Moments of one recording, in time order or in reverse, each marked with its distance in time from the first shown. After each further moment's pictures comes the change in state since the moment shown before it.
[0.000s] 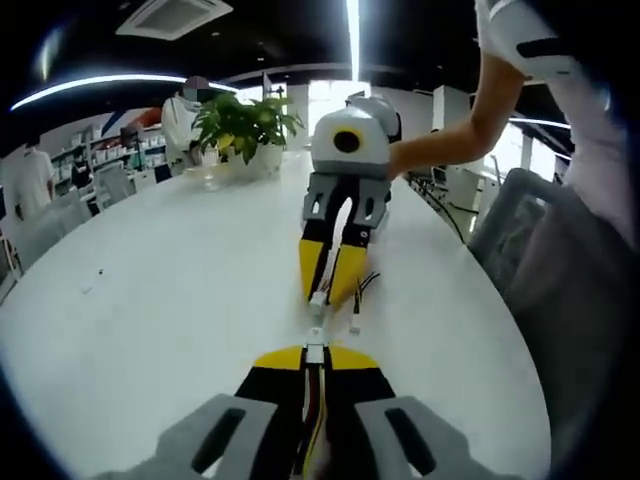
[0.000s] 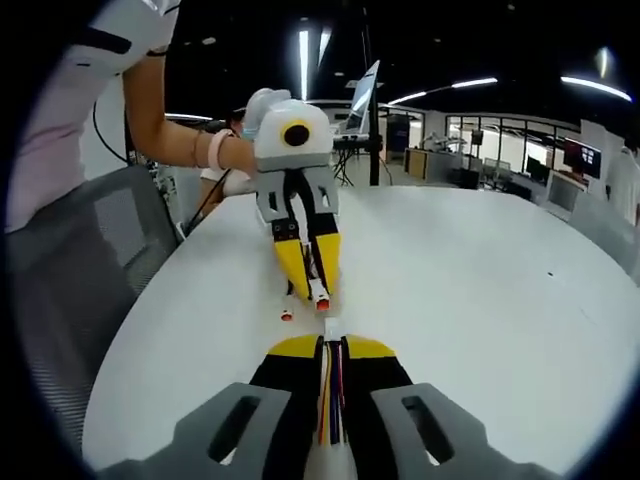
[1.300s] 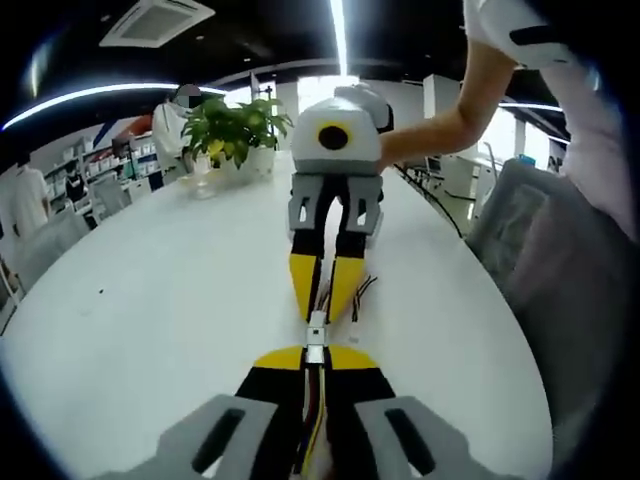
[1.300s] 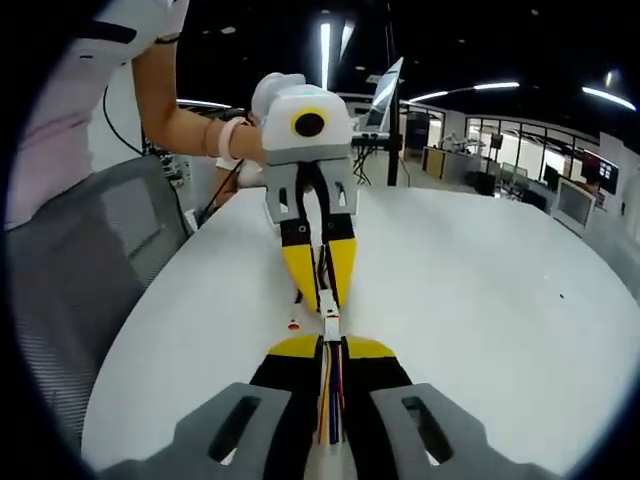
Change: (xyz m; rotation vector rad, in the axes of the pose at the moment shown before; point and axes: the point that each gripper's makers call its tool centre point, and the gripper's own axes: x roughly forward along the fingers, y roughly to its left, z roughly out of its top) left arm 0.002 -0.006 0.008 0.049 0.015 -0.008; right arm 0.008 0.005 0.006 -0.067 0.045 0.058
